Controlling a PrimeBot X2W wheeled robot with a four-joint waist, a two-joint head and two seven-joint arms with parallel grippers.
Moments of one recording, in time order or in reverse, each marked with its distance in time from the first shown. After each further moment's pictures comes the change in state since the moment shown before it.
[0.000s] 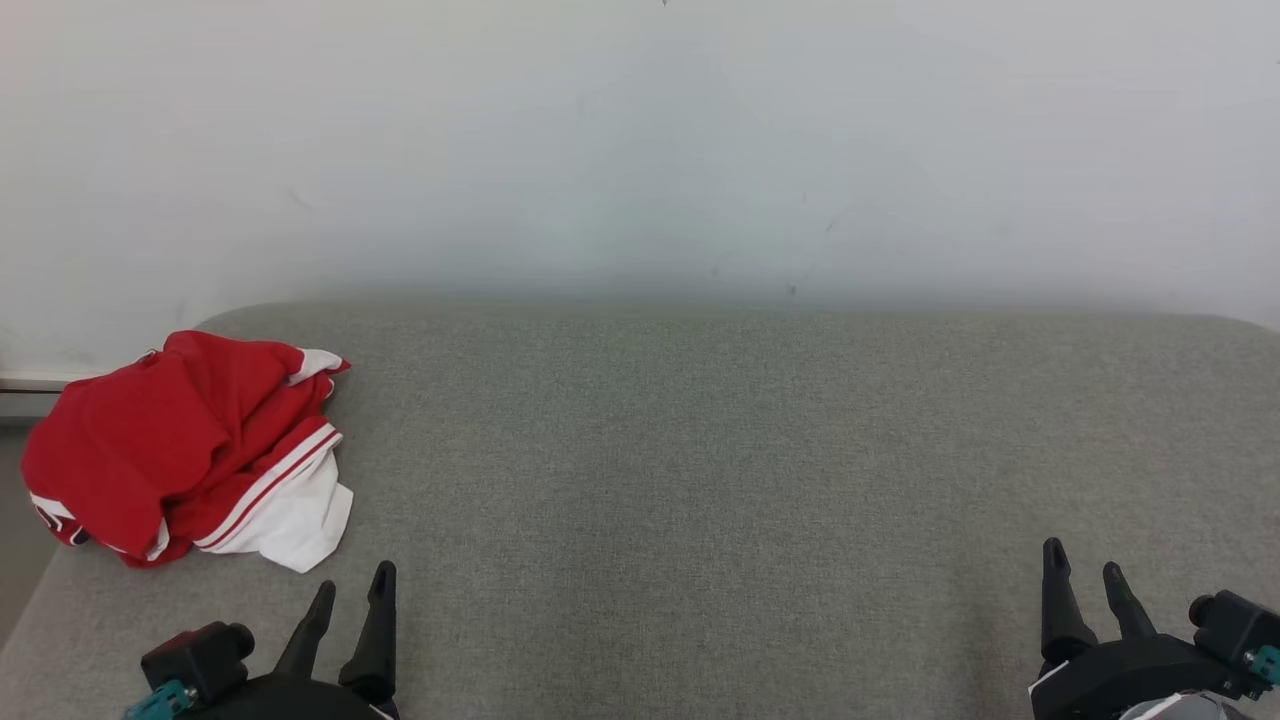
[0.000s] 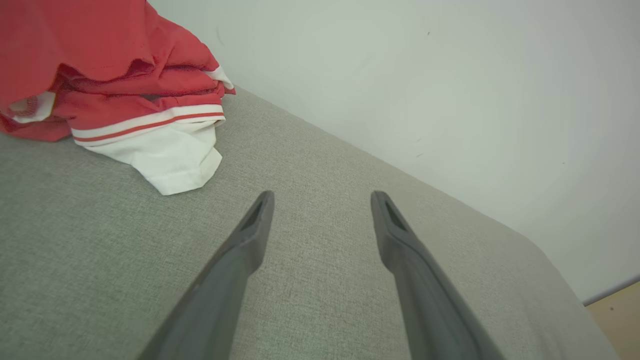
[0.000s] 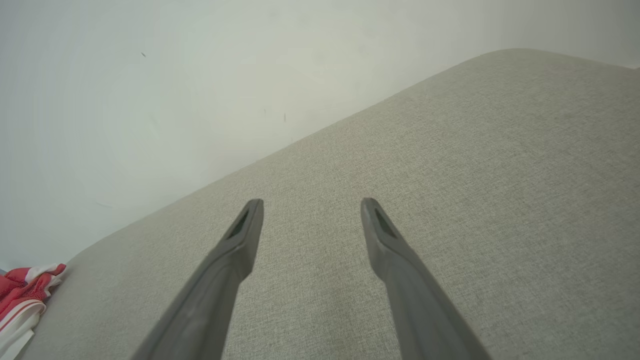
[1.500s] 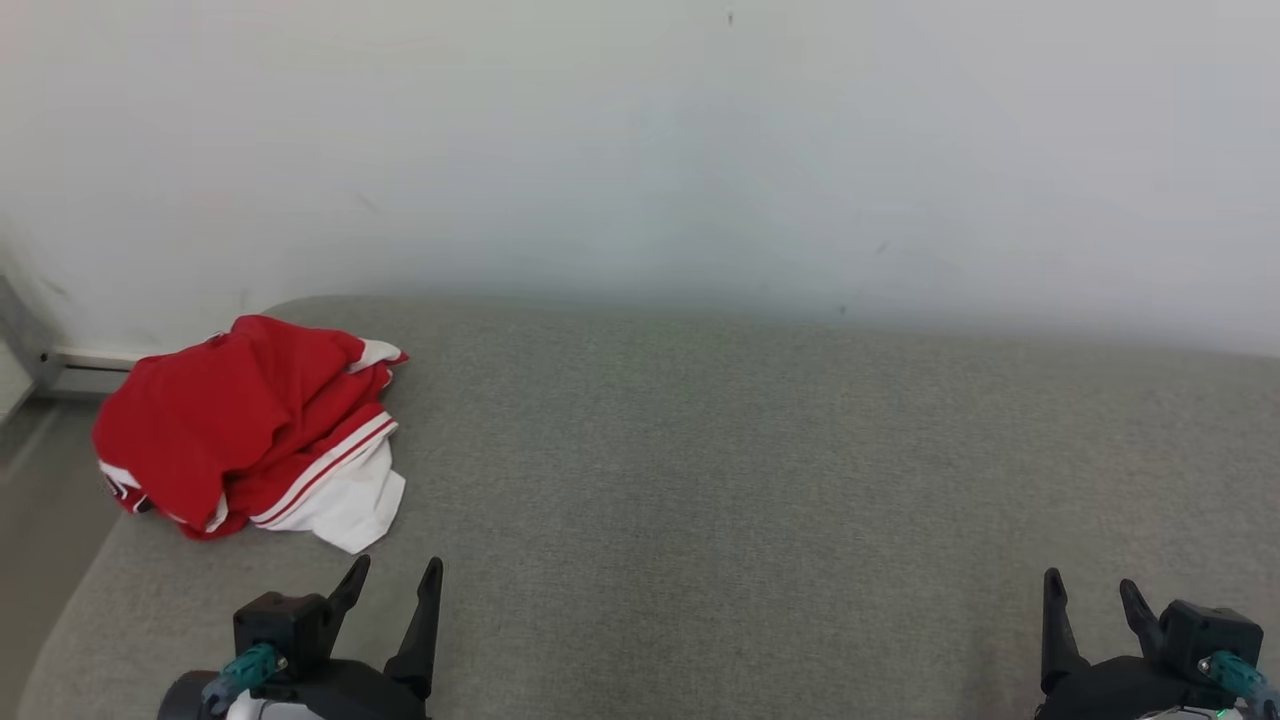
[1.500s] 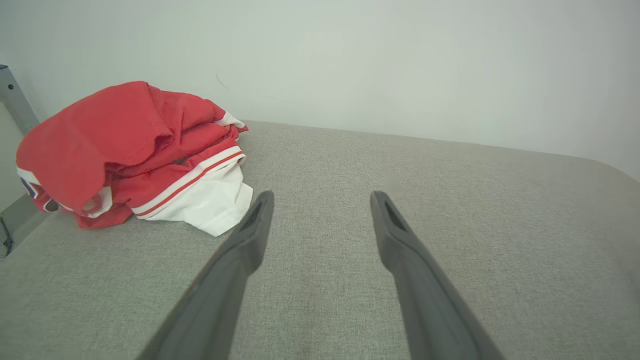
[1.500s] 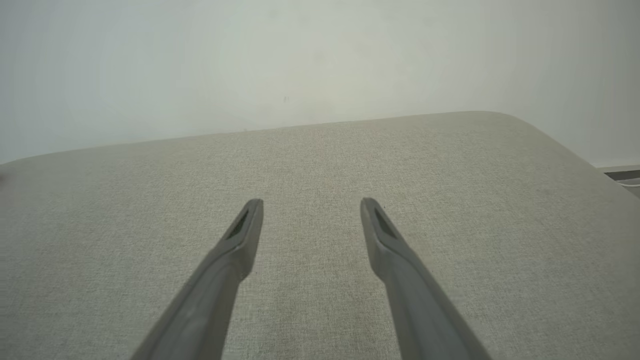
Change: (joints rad) left arm -0.063 0.068 -0.149 -0.012 0.286 0.061 0.040; right arm 0.081 0.049 -0.081 -0.107 -0.426 -0.056 0.117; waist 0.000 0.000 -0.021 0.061
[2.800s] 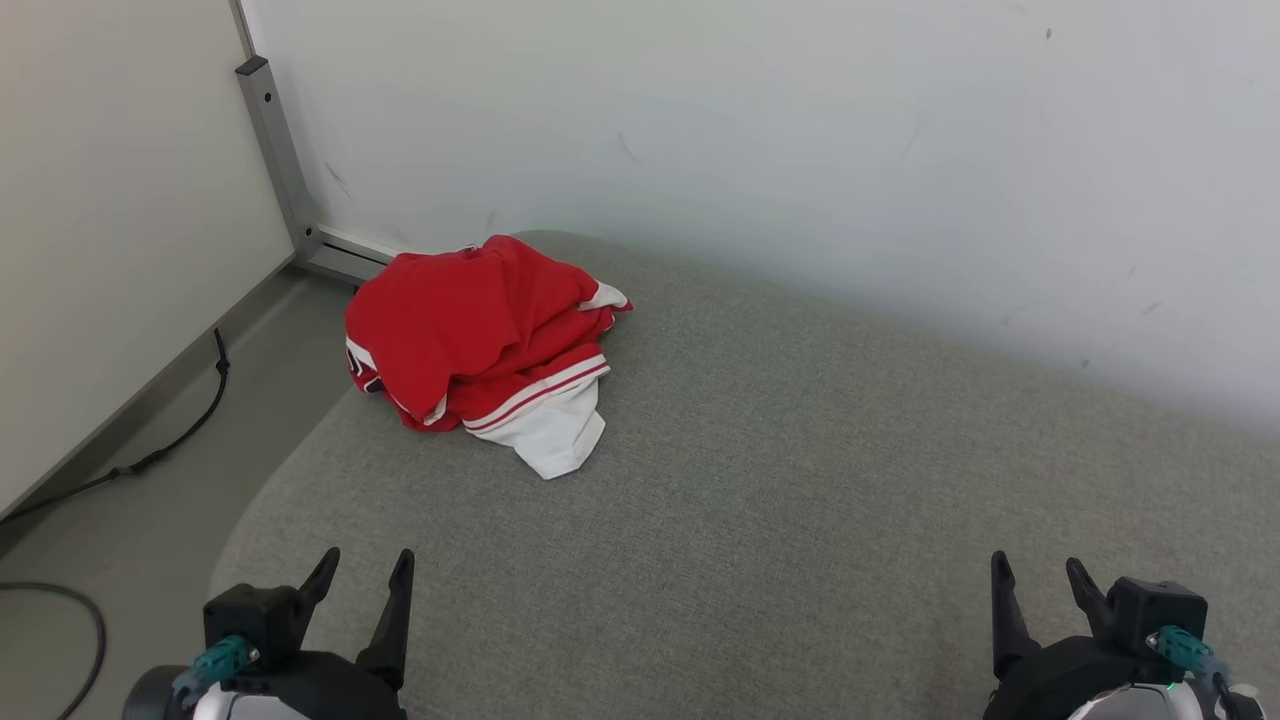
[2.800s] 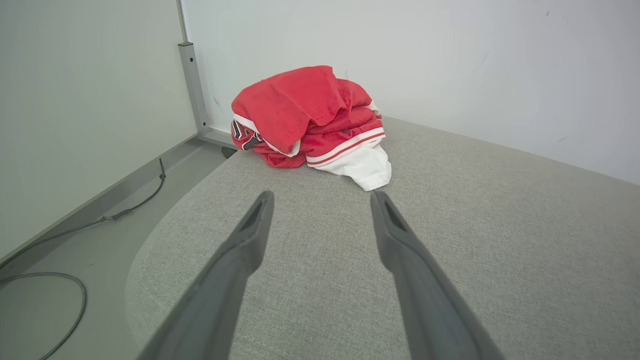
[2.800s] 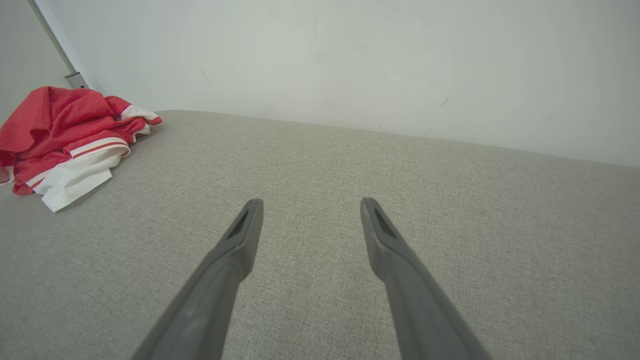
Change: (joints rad) left arm 0.005 0.031 0.030 -0.027 0.011 0.008 0.032; right arm -0.026 0.031 0.053 -0.044 -0.031 0.000 0.061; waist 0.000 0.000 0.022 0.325
